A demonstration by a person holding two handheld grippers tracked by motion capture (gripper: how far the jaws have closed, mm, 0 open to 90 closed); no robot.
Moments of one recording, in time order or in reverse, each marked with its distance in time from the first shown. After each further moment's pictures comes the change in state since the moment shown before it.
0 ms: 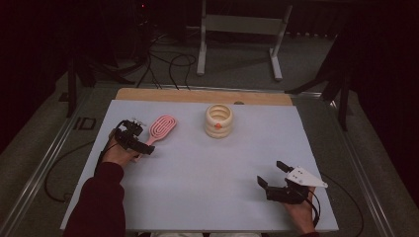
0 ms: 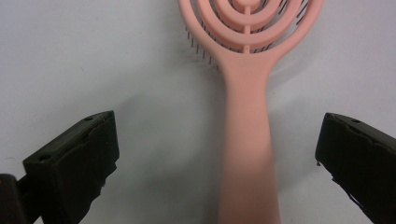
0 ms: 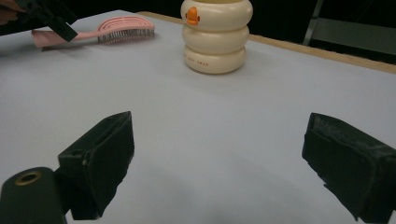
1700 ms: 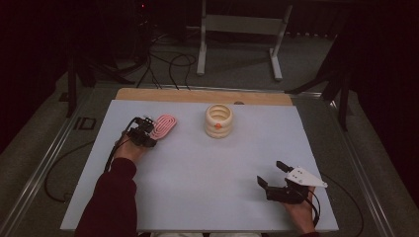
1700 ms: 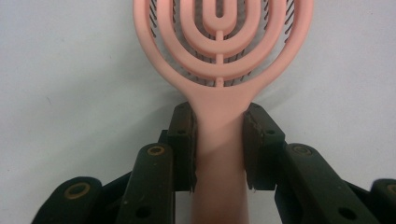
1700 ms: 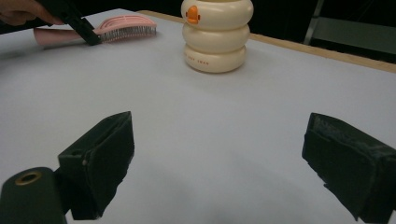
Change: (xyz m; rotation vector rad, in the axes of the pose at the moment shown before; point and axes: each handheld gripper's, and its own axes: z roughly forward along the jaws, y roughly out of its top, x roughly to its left) left arm -0.019 0.026 0.018 0.057 0.041 0.017; right arm -0.001 0.000 0.001 0.006 0.001 -0.005
